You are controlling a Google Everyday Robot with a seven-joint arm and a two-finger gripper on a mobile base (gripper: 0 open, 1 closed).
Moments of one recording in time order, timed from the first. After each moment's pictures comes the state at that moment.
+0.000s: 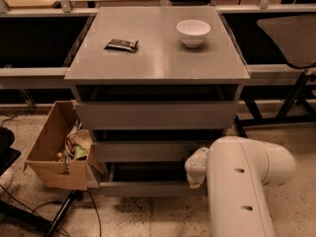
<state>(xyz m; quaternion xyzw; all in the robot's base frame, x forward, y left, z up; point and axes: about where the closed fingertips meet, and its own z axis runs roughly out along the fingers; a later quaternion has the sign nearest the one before) 0.636 -0.188 0.219 -0.69 0.71 -0.07 0.05</state>
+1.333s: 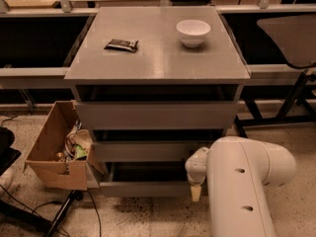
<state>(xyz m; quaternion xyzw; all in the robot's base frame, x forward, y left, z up) 0.636 -0.188 0.219 -0.69 0.71 -0.06 0.05</state>
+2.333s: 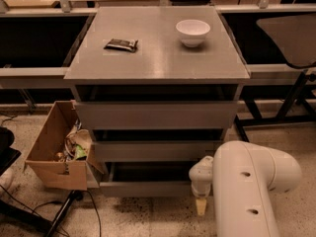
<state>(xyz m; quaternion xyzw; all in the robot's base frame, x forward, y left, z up) 0.574 -0.204 0.190 -0.70 0.72 -0.02 0.00</state>
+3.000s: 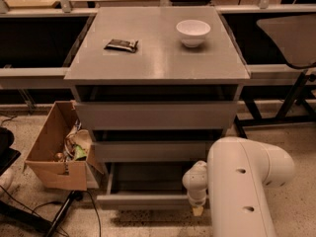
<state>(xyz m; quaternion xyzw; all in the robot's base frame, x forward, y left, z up) 0.520 -0.187 0.189 -0.72 0.69 0.01 -0.06</state>
